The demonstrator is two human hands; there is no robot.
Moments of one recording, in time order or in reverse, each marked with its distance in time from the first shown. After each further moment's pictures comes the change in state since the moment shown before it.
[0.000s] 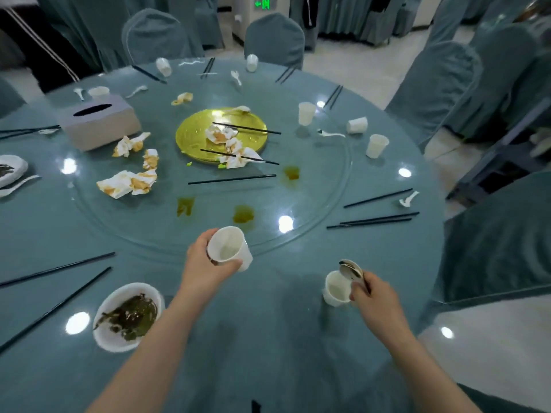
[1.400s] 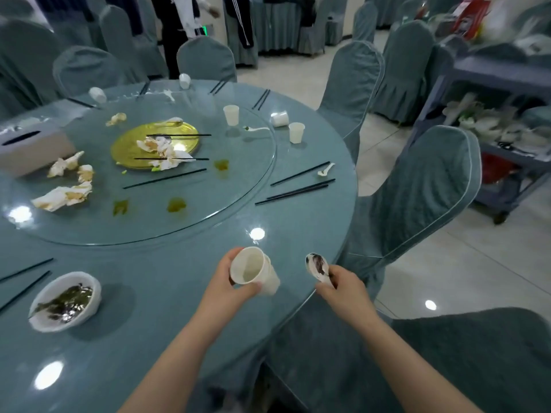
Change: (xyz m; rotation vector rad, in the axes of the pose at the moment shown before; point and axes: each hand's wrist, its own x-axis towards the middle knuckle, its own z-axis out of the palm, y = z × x) left_hand -0.168 0.009 0.147 -0.020 -0.366 0.106; right_hand -0.099 0.103 -0.084 0.095 -0.021 0.021
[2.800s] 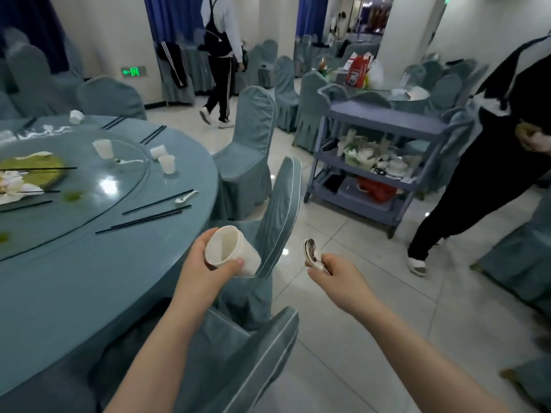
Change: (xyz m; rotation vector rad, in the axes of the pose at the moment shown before) left_hand -0.044 0.125 0.387 -0.084 0.024 0.214; right_hand -0.069 0.193 -0.388 -0.009 0.113 -0.045
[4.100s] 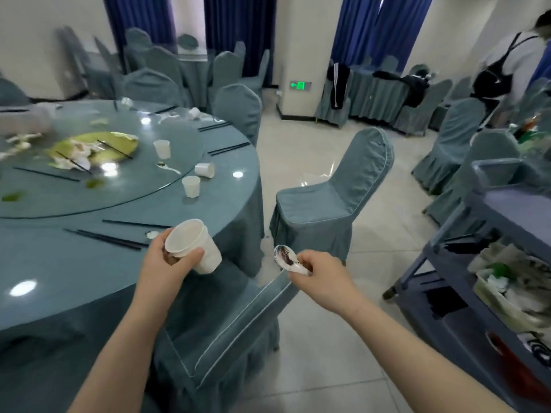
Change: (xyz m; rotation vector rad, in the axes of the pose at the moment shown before) left_hand 0.385 -0.002 0.223 -0.015 0.924 -0.056; right_hand 0.578 0.024 -0.142 -0.244 -0.512 -0.683
